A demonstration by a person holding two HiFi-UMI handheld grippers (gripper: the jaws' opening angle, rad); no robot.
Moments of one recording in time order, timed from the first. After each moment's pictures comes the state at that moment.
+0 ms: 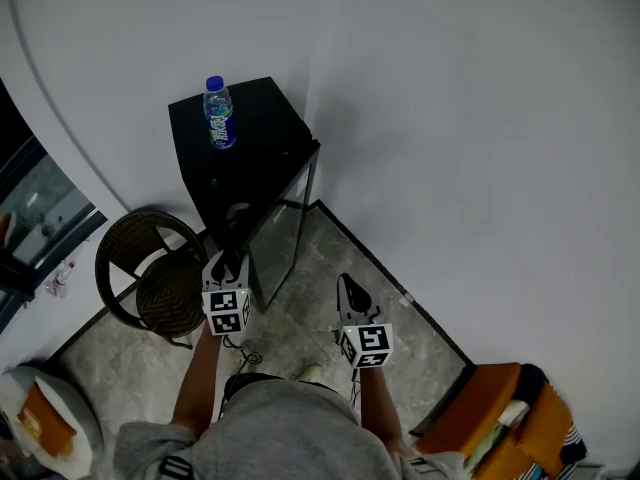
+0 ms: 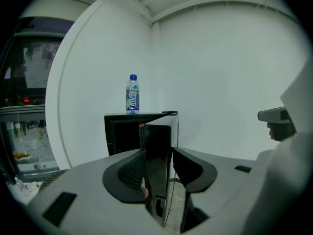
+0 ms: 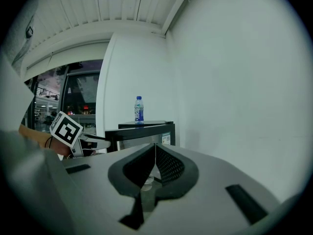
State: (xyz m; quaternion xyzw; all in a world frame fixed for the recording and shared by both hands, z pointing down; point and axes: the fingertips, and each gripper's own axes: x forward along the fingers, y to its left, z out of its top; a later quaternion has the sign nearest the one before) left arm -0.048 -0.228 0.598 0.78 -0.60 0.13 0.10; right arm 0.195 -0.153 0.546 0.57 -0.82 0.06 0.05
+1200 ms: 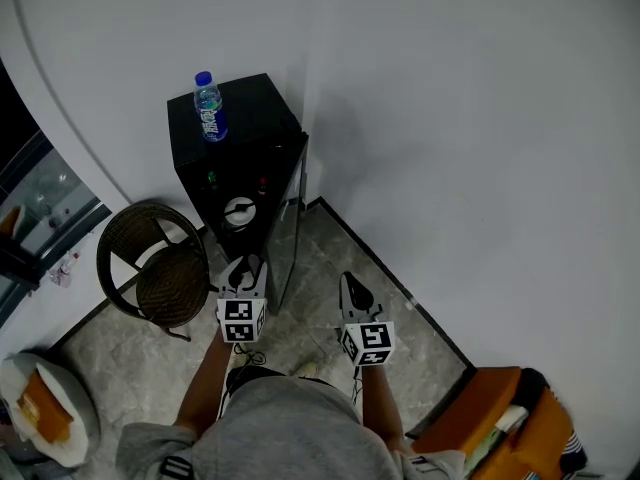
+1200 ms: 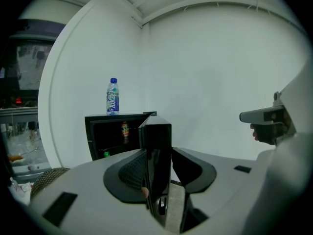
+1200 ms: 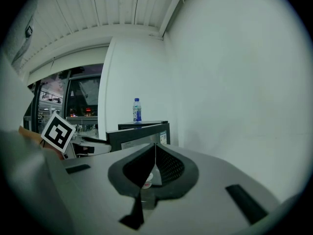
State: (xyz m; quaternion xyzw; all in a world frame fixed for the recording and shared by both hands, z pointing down) left arm 0.040 -0.179 0.598 0.80 -0.57 0.13 0.09; right arm 0.246 -0.131 0.553 0.56 -0.83 0.06 0.04
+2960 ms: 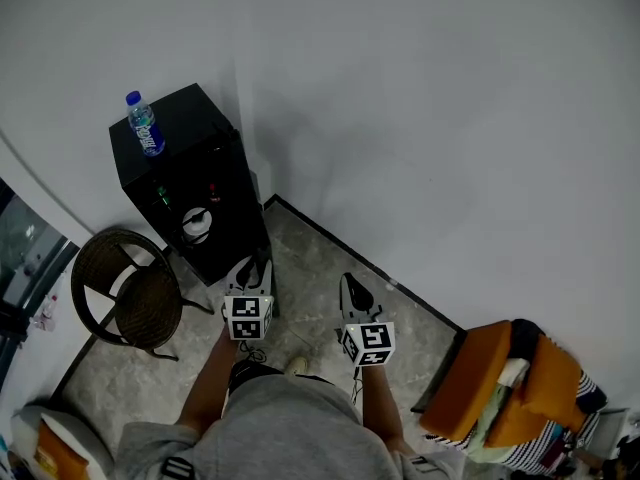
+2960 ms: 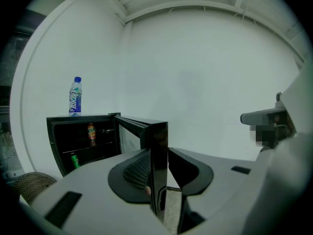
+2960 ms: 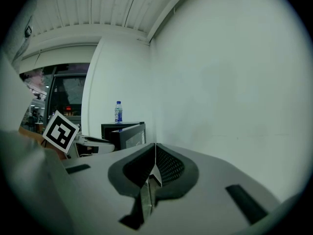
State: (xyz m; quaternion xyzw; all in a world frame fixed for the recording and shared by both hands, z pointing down) left arm 0.173 -0.152 0.600 0.87 -0.47 0.14 0.07; right arm 0.347 -0.056 0.556 0.65 -0.76 0.06 0.03
